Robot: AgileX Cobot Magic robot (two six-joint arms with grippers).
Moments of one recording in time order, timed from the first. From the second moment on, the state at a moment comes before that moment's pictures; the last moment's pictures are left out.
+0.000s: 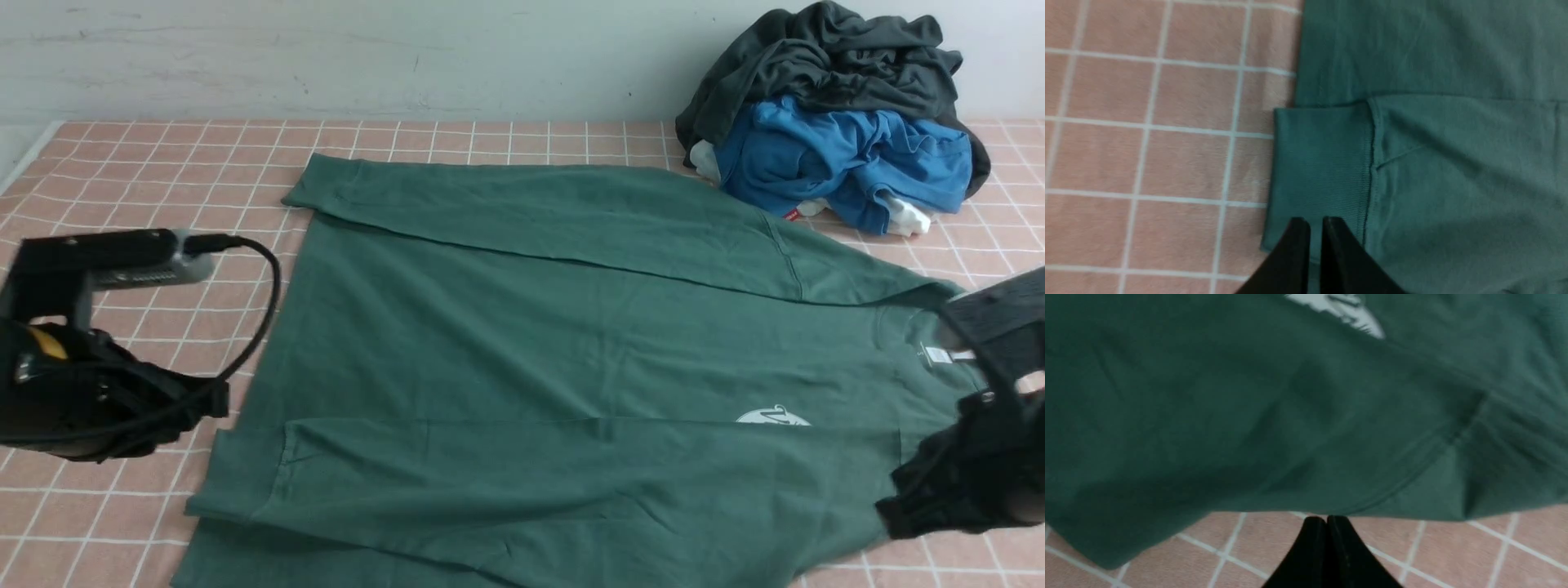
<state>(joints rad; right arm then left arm) 0.31 1.24 -0.70 0.06 0.74 -0.11 -0.05 1.36 -0.78 -0.15 0.58 -0.02</state>
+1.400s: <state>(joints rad) 0.32 1.30 -0.73 0.22 0.69 -0.28 -0.09 1.73 -1.07 0.02 0.69 -0.11</state>
